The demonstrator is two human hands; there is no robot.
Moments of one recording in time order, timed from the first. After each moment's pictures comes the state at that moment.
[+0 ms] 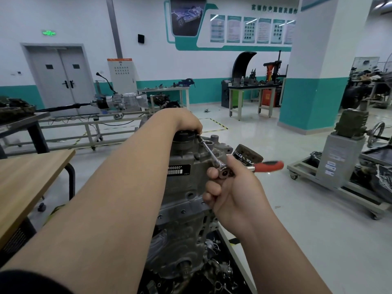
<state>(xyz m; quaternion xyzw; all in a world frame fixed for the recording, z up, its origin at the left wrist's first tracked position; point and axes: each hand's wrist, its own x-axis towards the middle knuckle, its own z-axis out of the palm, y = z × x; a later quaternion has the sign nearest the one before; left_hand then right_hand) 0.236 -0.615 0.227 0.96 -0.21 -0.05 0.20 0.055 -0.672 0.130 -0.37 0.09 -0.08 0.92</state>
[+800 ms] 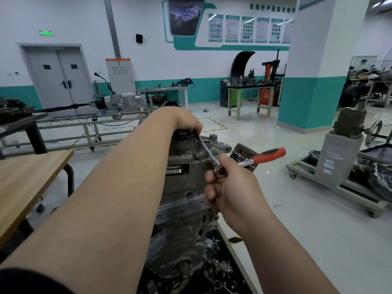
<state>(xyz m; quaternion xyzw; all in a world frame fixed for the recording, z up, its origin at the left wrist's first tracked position) 0.237 -0.616 0.230 0.96 -0.21 -0.09 0.18 0.056 -0.673 0.131 -0.50 0.13 -0.13 0.85</state>
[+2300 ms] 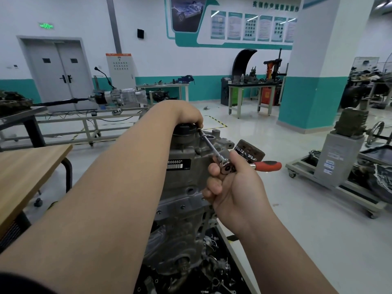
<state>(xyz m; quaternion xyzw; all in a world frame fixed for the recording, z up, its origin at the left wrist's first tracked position) 0.235 -0.614 0.226 0.95 -0.22 -0.06 0.21 0.060 -0.668 0.124 -0.36 0.07 -0.10 0.93</state>
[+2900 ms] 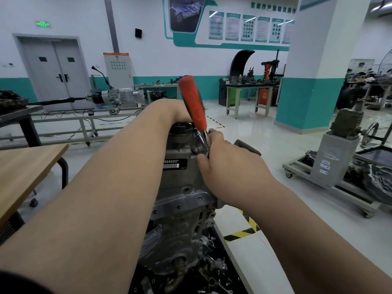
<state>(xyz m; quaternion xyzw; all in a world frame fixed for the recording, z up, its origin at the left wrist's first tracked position) 0.235 -0.621 0.227 0.94 -0.26 -0.10 0.19 0.056 -0.684 0.154 -0.96 0.04 -0.26 0.08</state>
